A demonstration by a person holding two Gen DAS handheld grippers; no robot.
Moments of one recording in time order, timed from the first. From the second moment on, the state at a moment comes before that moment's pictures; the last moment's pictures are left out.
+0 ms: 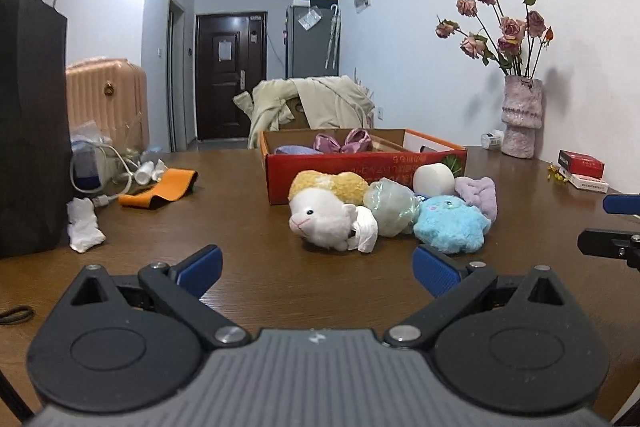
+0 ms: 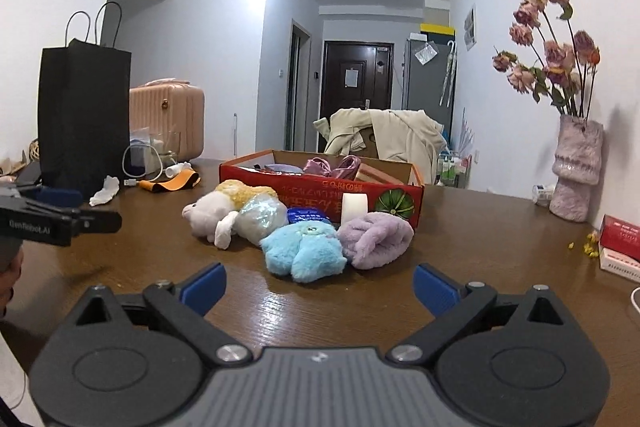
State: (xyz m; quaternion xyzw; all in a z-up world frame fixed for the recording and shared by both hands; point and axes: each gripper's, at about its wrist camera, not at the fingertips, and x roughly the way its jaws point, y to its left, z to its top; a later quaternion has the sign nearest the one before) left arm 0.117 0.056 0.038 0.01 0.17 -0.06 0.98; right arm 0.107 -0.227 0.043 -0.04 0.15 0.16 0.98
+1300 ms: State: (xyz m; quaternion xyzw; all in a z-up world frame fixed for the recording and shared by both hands) left arm 0.281 0.018 0.017 0.05 0.27 -0.16 0.95; right arm 0.322 -0.157 0.044 -0.05 0.23 0.32 0.92
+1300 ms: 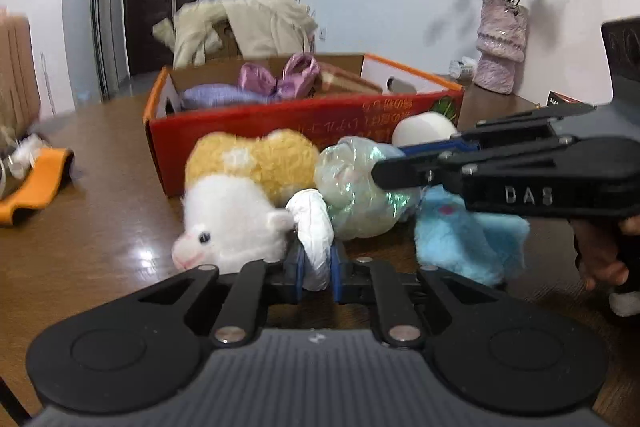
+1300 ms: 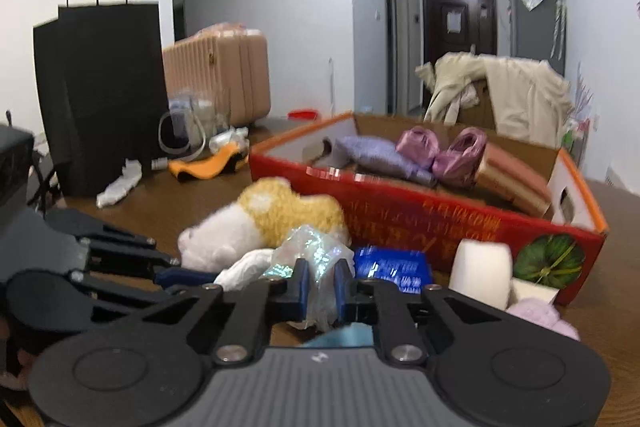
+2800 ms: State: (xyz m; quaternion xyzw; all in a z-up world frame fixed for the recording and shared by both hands) left arm 0.349 0.050 0.125 -0.01 0.26 -0.11 0.96; right arm 0.367 -0.239 0.147 -0.01 0.22 0.20 0.96
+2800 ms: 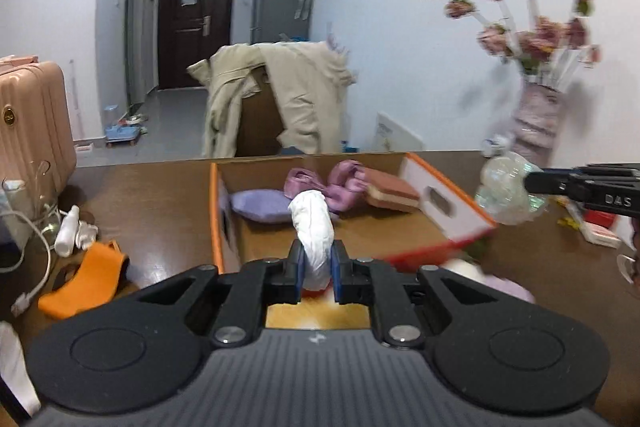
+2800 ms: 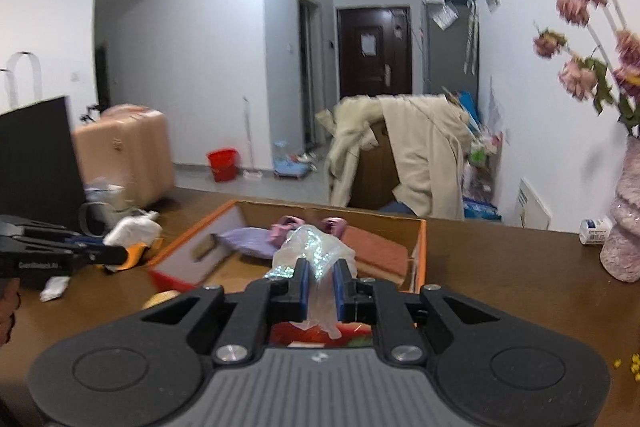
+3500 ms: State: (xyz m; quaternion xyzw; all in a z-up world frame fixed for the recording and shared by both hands) left arm 0.477 0.082 0.085 -0.03 0.30 -0.05 0.95; right arm 0.538 -0.094 0.074 0.02 0.36 0.34 0.87
